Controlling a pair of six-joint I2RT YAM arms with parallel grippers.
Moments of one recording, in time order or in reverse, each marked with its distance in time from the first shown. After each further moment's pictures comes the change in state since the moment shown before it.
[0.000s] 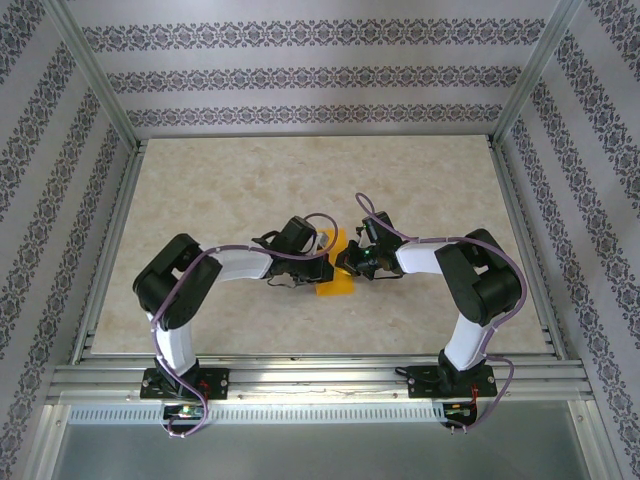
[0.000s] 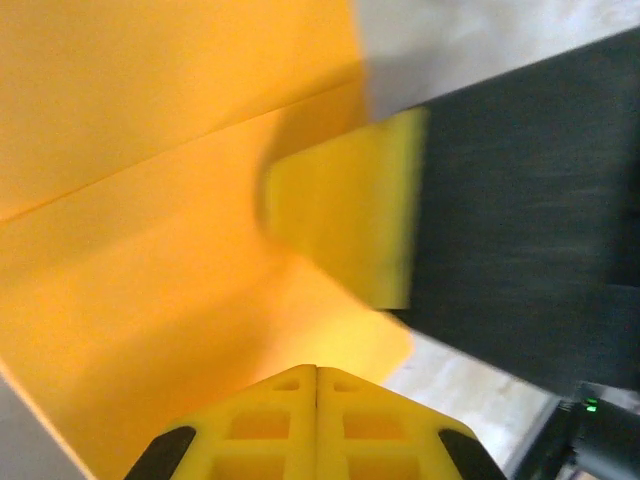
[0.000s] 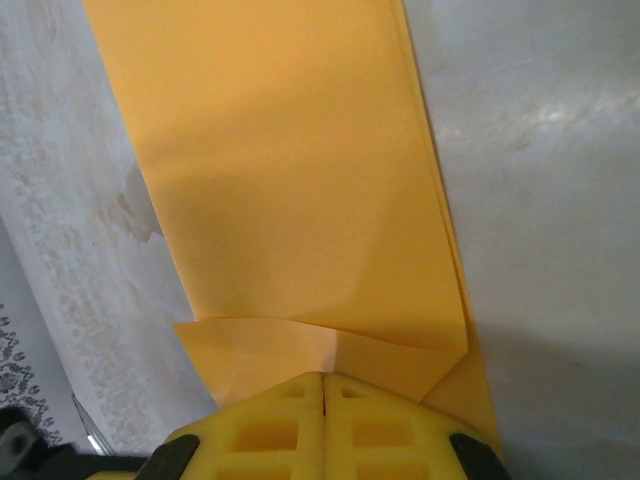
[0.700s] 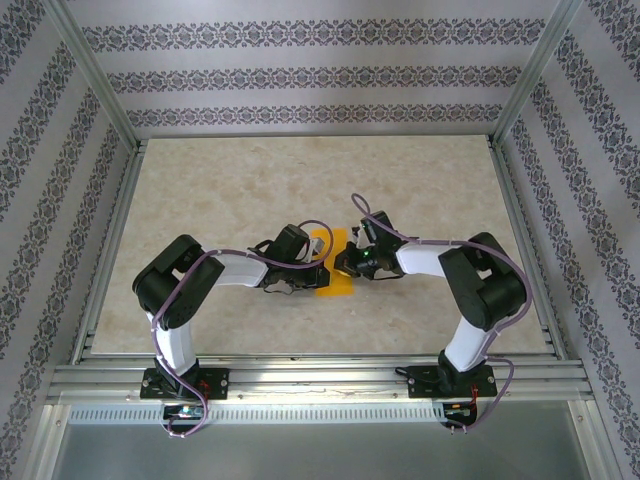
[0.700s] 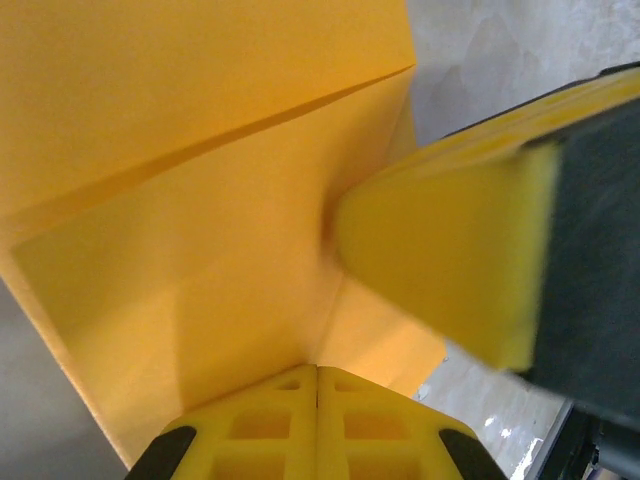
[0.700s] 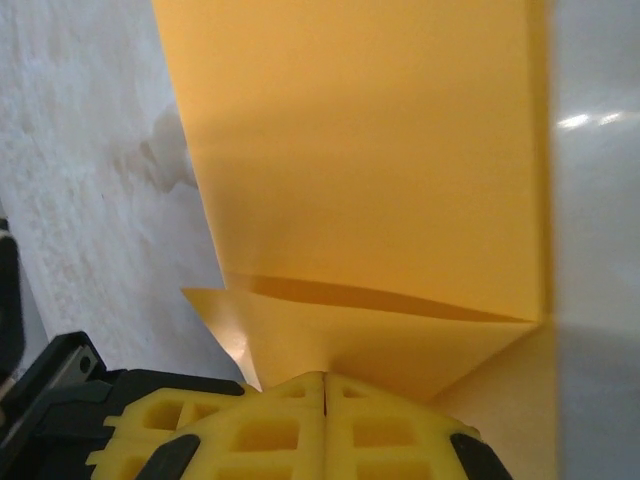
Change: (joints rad) left arm 0.006 -0.009 -0.117 0.176 0.013 0.003; right arm 0.032 -0.023 0.013 -0.049 -0.027 -0.093
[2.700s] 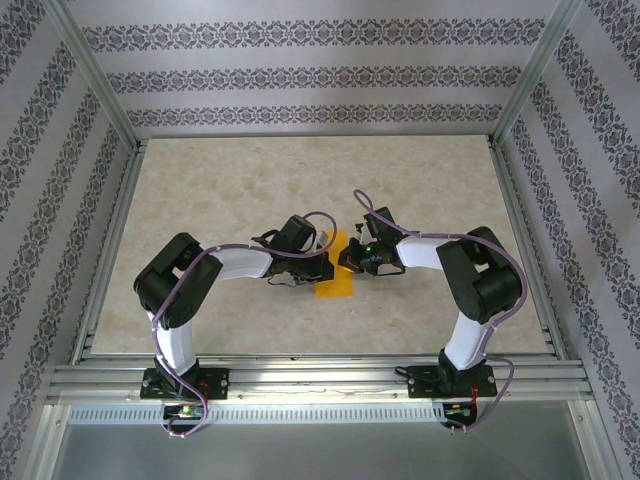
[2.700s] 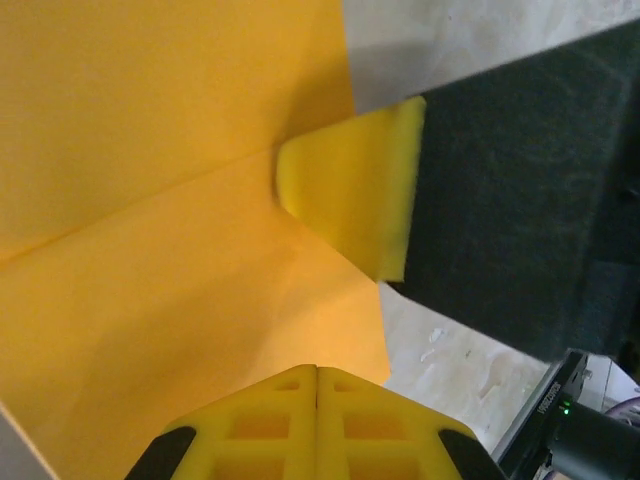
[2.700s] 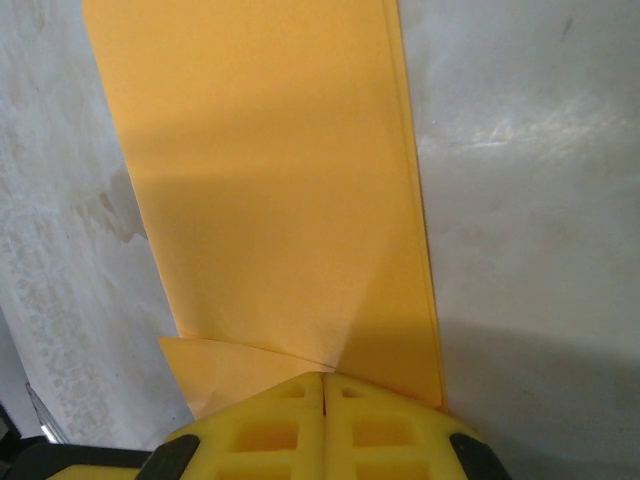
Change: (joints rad) left arm 0.000 0.011 0.125 -0.151 0.014 -0.045; right arm -0.058 0.034 0.043 -0.059 0.034 -0.042
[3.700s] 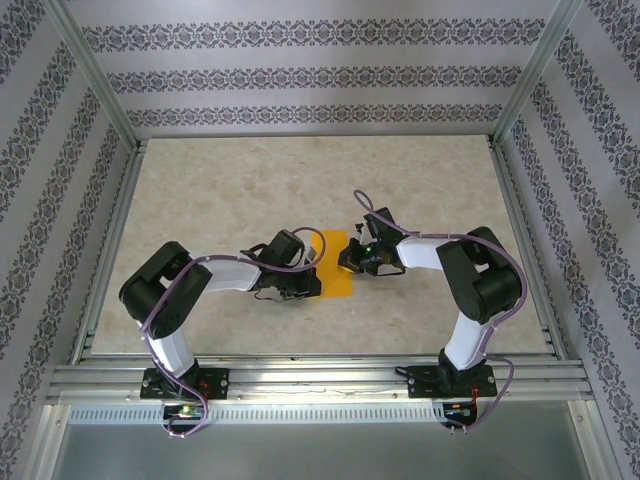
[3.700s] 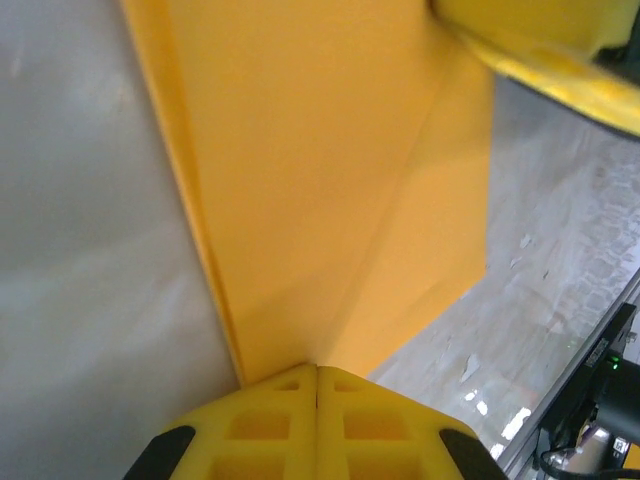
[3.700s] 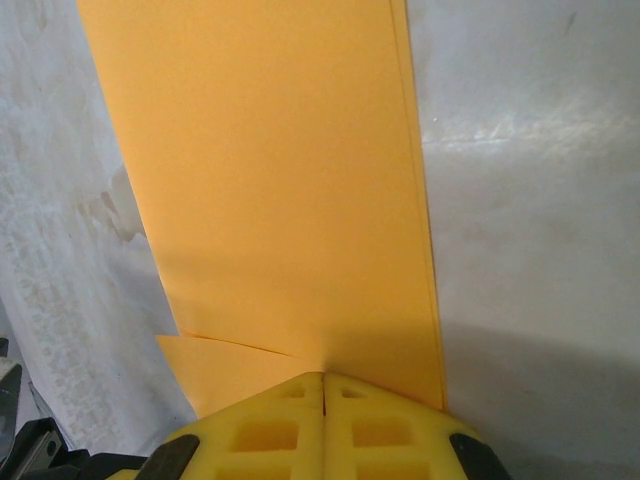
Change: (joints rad) left arm 0.000 -0.109 -0.185 -0.001 0.002 0.016; right arm 0.000 0.000 -0.006 0.011 -0.004 0.003
